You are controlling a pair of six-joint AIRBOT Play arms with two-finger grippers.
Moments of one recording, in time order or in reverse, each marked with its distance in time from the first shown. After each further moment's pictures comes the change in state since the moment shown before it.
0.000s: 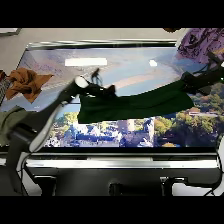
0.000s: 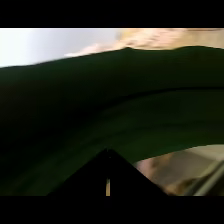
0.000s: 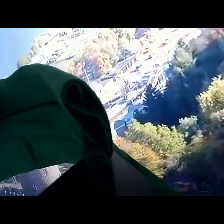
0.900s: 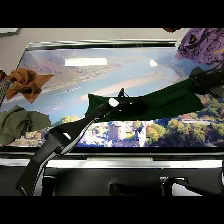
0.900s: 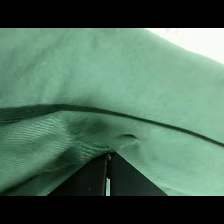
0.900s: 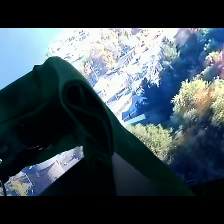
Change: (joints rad) left arm -0.245 -0.286 0.182 -0.393 0.284 -0.079; right arm 0.000 0.149 0.000 -0.022 0.112 0.161
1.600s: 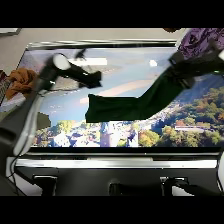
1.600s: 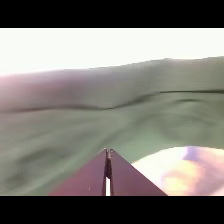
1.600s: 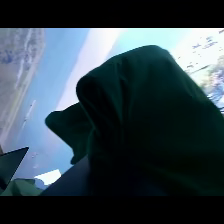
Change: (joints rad) left arm 0.392 0.455 0.040 0.830 -0.690 -0.063; right arm 0.237 0.006 0.000 0.183 -0.243 0.301
